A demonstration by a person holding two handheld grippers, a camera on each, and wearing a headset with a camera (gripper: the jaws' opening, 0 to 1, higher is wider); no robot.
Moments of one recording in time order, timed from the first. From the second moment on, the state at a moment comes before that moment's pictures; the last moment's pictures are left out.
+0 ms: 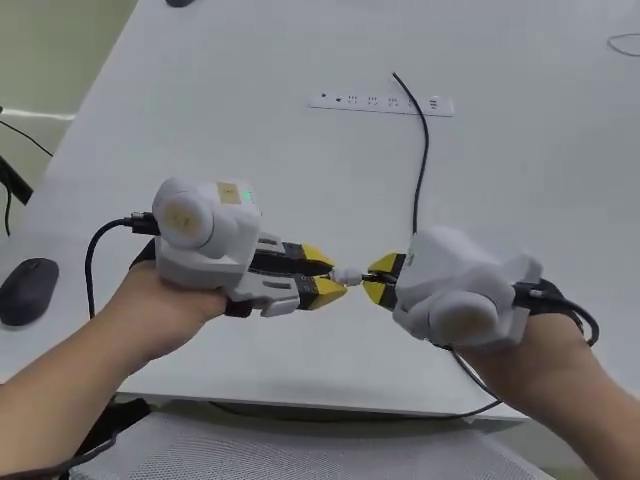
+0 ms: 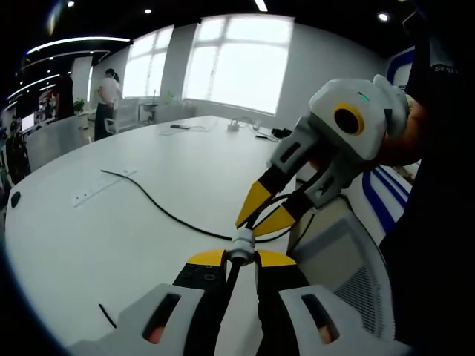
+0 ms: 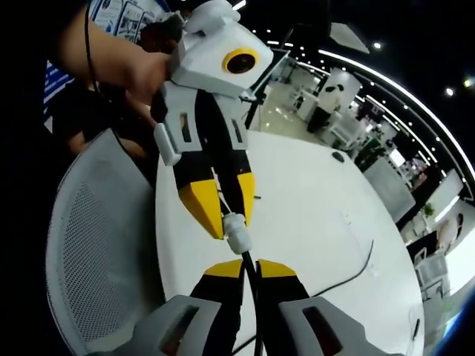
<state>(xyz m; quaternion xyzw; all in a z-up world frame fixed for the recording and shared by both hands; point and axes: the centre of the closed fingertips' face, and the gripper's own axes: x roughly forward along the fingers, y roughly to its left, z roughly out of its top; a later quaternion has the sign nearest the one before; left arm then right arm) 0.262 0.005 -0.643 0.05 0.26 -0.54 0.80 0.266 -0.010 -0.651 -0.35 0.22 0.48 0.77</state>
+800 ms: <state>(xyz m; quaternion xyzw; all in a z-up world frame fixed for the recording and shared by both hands) 0.266 0.007 -0.639 0.05 0.25 -0.53 0.81 0.284 -0.049 -0.682 -0.27 0.28 0.43 0.81</state>
